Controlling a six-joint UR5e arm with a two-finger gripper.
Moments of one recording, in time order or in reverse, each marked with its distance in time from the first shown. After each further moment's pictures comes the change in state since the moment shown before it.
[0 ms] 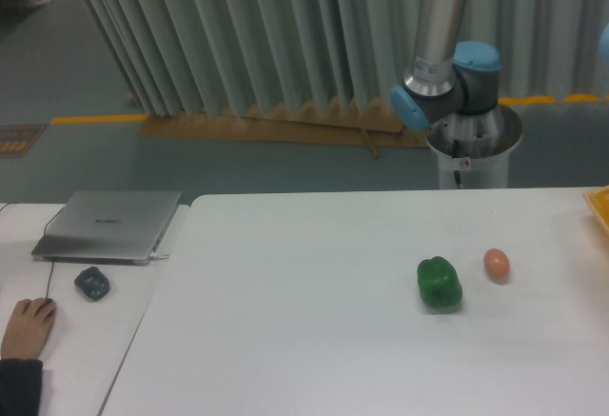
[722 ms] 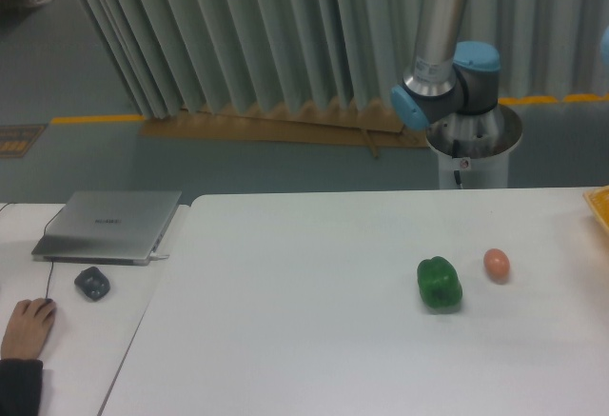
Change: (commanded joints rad) arm 0.003 -0.003 0.002 0.000 0.003 0.018
